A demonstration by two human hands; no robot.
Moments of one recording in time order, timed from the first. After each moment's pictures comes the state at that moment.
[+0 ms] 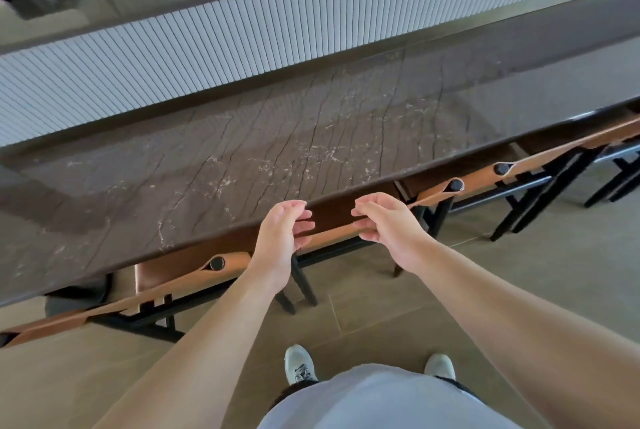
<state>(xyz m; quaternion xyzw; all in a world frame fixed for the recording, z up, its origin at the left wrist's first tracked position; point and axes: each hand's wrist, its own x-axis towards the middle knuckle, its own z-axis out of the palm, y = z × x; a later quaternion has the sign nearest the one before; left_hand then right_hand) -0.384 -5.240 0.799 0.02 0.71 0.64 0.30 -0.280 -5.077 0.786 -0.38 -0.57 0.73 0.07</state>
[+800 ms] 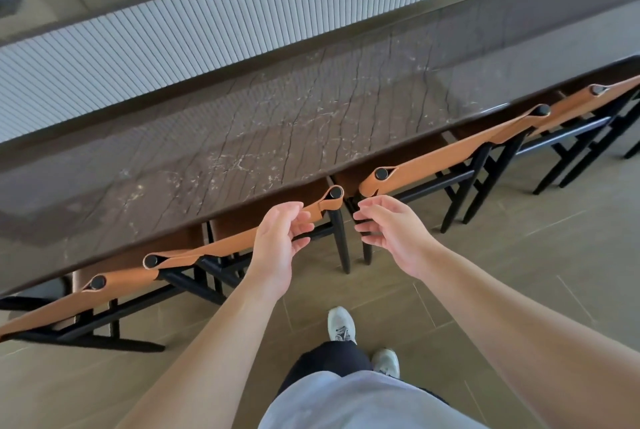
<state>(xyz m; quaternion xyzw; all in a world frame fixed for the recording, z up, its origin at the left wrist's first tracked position) -0.231 -5.047 0.803 0.02 0.70 0.64 0.31 -0.115 -4.888 0.801 -0.41 -0.56 0.72 0.05</state>
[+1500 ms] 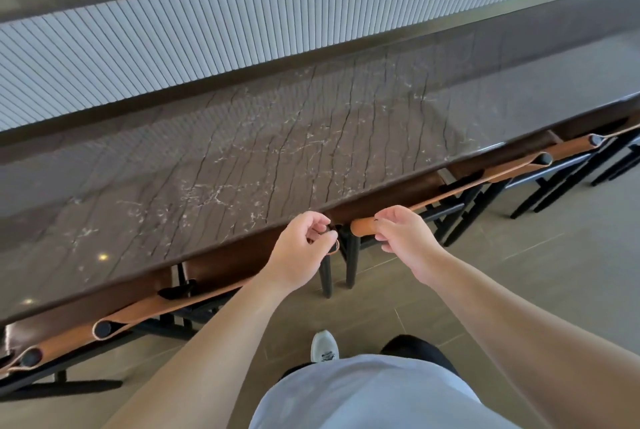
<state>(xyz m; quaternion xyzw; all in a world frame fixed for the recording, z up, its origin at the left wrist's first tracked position) -0.310 -4.964 0.765 0.31 0.79 0.43 0.30 -0.181 -4.798 0.774 -0.49 -0.65 0.59 0.02</state>
